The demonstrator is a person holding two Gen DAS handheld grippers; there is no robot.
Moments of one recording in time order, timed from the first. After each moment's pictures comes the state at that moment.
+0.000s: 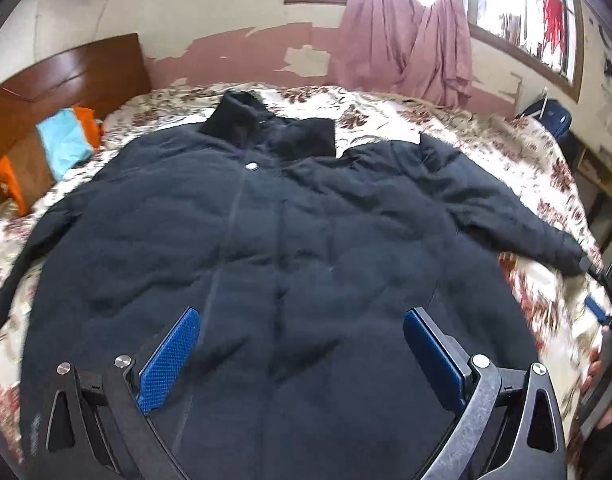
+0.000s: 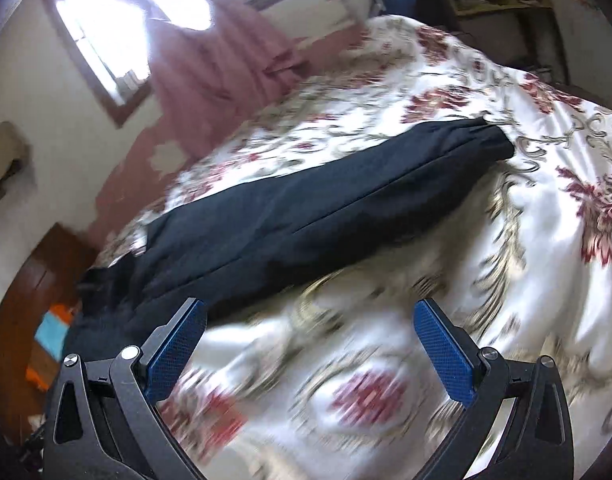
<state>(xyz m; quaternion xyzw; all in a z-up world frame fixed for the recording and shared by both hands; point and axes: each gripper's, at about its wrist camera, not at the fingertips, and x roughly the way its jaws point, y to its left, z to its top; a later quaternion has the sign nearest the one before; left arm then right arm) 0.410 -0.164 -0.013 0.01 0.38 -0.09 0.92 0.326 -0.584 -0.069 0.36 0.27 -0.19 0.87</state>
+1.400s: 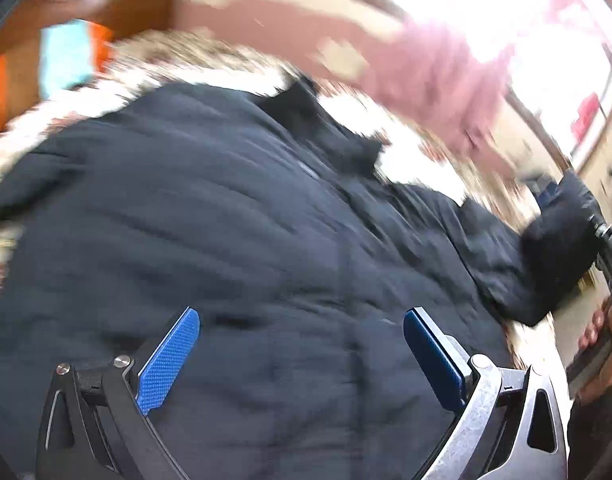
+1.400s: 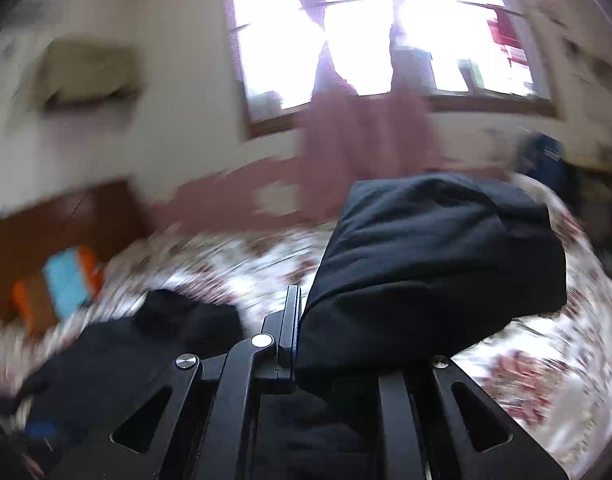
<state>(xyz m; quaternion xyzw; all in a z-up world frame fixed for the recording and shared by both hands) 0.460 -0.026 -0.021 -0.15 0.39 -0.09 0.90 0.489 -0.368 0.094 0.07 0.17 -0.04 0.98</state>
